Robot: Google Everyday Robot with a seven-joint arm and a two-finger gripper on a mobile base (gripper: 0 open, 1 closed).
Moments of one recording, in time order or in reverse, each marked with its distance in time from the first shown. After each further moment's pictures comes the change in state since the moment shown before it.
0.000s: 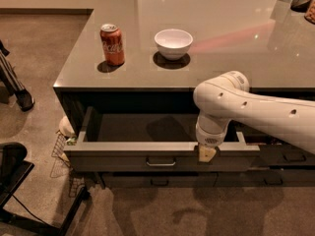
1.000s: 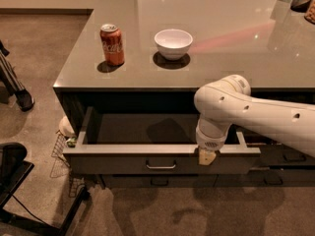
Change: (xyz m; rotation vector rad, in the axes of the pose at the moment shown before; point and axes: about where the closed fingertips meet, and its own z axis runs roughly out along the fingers) arm -0.001 0.011 0.002 -0.003 -0.008 0.017
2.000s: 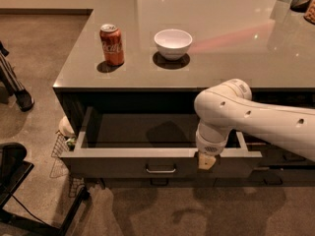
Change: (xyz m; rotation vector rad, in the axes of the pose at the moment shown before) arm -0.001 0.014 0.002 0.000 -0.006 0.018
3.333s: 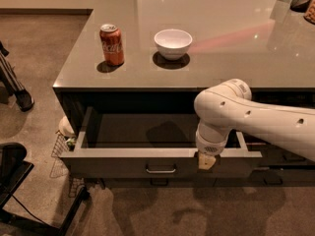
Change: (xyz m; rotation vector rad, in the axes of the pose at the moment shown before) arm 0.000 0.000 -0.001 0.000 0.000 0.000
